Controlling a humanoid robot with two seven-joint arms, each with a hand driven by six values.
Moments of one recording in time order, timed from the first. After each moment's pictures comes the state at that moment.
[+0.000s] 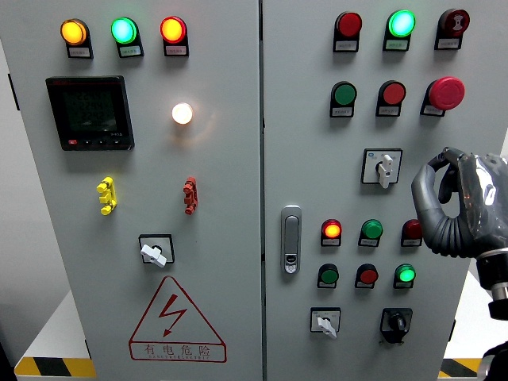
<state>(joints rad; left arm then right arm) -0.01 -0.09 0.00 -0.14 -0.07 -0.02 -0.07 0.64 0.16 1.54 1.82 -2.74 0.10 -0.27</state>
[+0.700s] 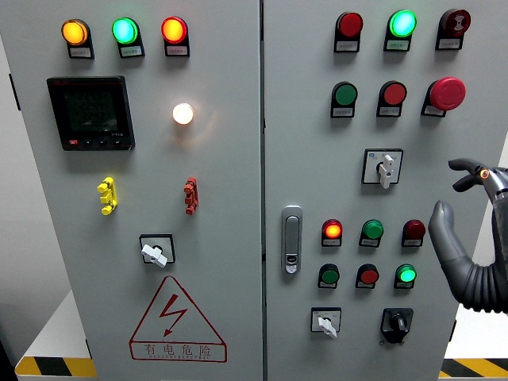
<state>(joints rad) -0.01 -0.09 0.00 -0.14 -0.07 -0.02 -0.07 0.41 0.16 1.50 2.06 -2.74 0.05 -0.19</state>
